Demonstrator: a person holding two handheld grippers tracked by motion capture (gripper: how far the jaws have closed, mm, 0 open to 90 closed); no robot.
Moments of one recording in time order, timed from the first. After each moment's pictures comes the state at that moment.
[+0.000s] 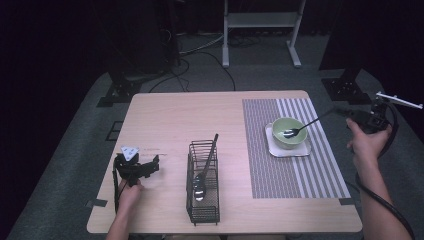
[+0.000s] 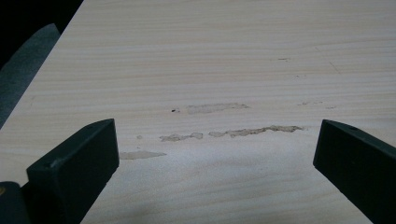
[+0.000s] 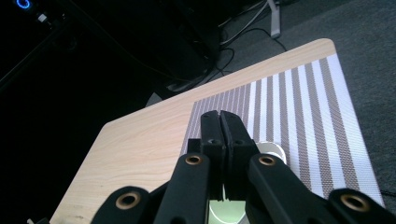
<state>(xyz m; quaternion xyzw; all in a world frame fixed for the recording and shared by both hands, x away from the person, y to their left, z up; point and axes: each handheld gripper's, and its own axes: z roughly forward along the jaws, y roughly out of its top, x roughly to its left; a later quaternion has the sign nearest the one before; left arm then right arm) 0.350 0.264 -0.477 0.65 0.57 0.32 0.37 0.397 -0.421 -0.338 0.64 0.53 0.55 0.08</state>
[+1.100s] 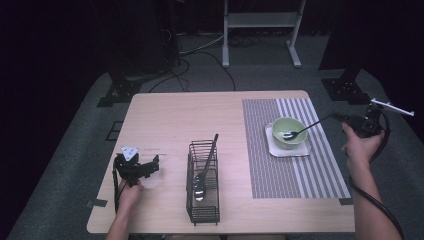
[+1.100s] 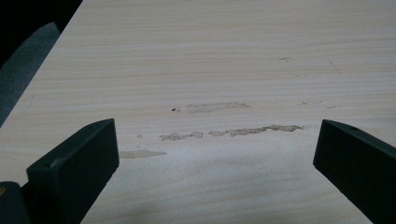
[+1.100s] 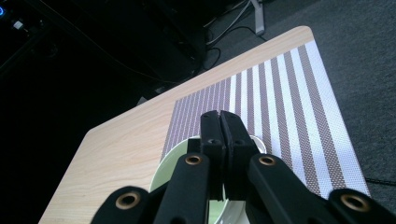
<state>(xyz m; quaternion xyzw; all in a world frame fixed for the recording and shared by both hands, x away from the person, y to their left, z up) 0.350 0.264 -0.477 0.65 0.58 0.32 0.37 0.405 -0.422 -0.367 0.67 0.51 0.54 0.08</state>
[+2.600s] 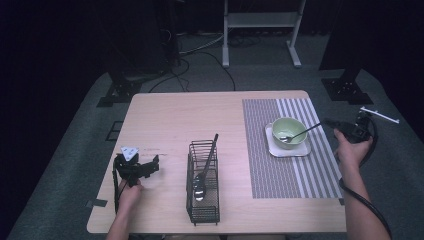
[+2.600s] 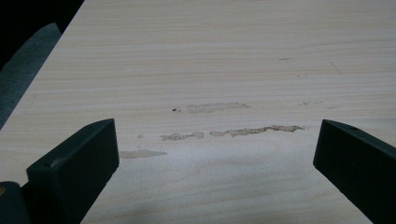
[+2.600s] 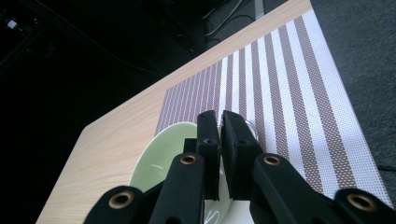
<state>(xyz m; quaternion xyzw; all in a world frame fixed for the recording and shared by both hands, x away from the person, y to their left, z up) 0.350 0.264 -0.477 0.65 0.58 0.32 0.37 0.416 -0.420 -0.408 0.68 0.50 0.54 0.06</state>
